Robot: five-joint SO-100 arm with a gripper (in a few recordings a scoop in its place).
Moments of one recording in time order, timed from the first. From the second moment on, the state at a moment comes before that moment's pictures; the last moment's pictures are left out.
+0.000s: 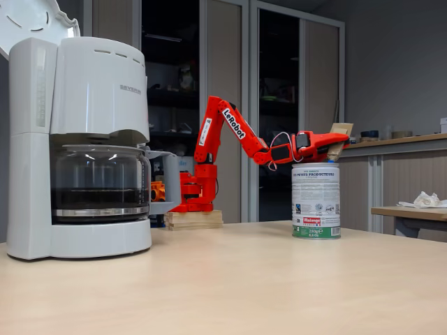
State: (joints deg) arm -47.0 77.2 132.1 -66.1 56.7
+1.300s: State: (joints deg) arm -46.8 82.2 135.9 -59.0 64.7
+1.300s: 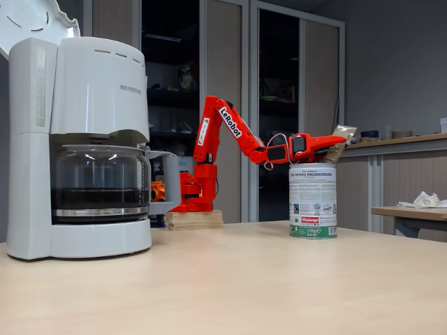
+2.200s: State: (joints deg) arm -48.1 94.4 138.7 -42.2 71.0
